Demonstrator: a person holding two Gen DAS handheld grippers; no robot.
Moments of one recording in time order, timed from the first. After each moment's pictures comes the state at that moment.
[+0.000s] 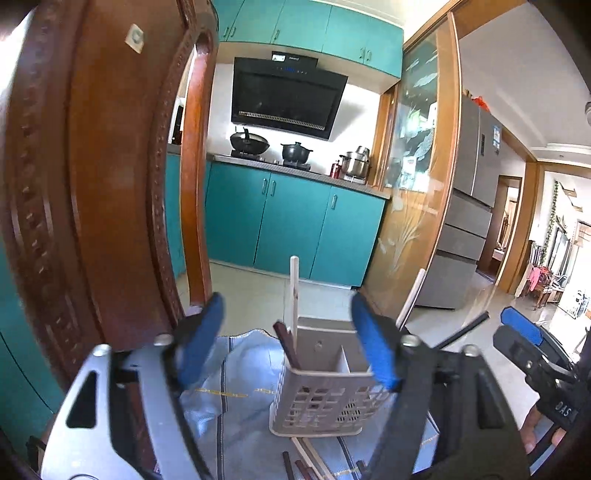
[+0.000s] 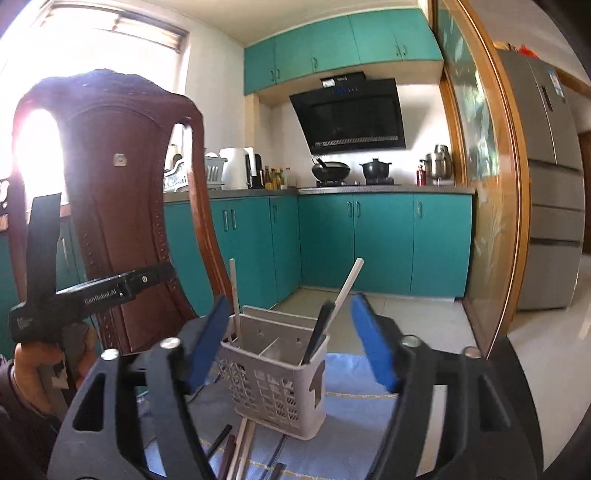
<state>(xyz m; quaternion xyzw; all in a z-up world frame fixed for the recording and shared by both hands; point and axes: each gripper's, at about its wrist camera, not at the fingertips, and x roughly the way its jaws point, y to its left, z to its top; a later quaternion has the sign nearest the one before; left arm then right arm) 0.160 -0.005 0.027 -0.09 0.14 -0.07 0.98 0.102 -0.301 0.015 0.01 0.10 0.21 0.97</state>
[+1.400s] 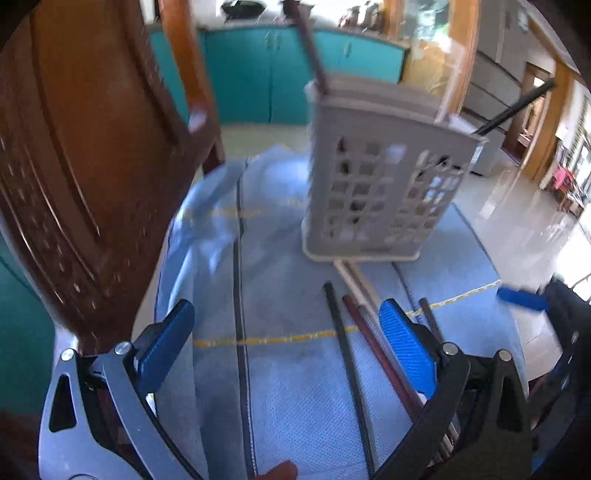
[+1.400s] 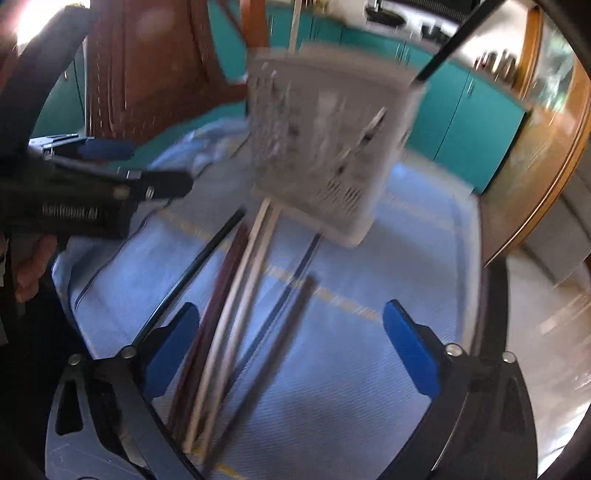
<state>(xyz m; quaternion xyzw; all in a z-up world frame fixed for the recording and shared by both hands) 0.184 -0.021 -0.095 -0.01 0.43 -0.04 0.90 0.127 -0.234 -0.124 -0.15 0.45 0.22 0.85</state>
